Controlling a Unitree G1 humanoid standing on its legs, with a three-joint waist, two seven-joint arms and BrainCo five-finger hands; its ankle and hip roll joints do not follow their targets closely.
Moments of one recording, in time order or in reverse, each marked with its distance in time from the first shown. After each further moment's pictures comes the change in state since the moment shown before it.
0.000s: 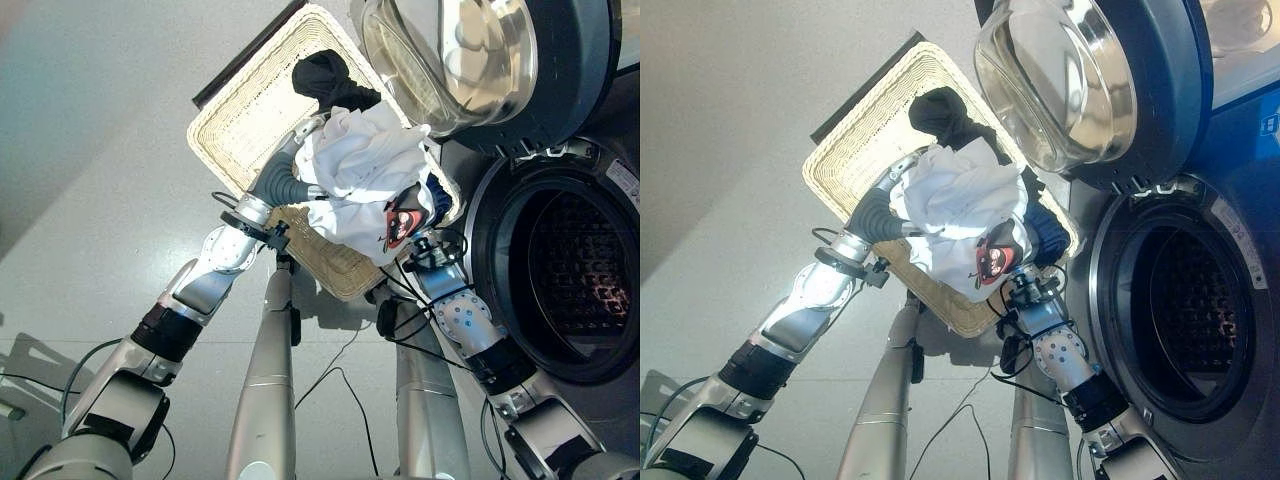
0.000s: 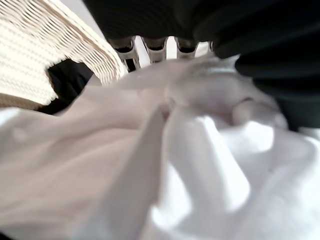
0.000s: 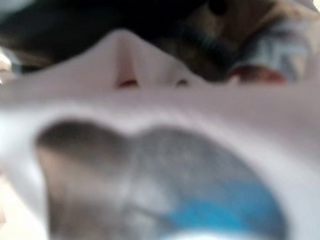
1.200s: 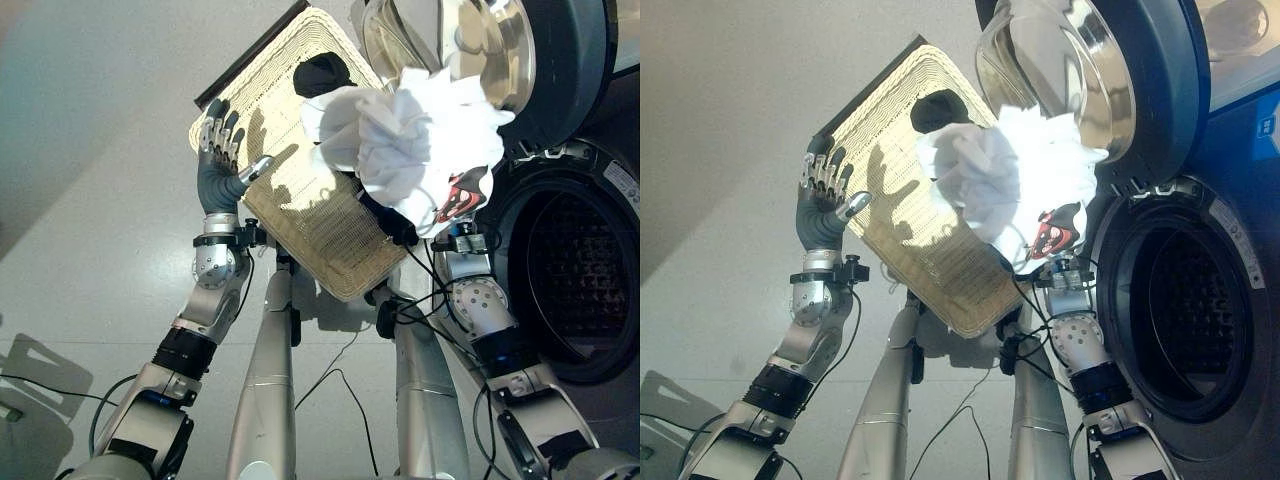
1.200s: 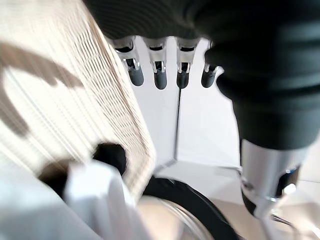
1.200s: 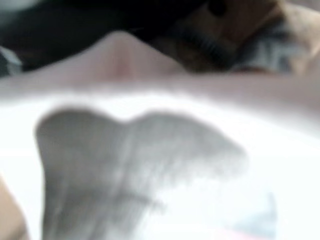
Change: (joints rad) left arm 0.072 -0.128 0.131 0.297 -0.368 -0.259 0.184; right arm -0.029 -0.055 -0.233 0.388 0.198 -0.004 0.226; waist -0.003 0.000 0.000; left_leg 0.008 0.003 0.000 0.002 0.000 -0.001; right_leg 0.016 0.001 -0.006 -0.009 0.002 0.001
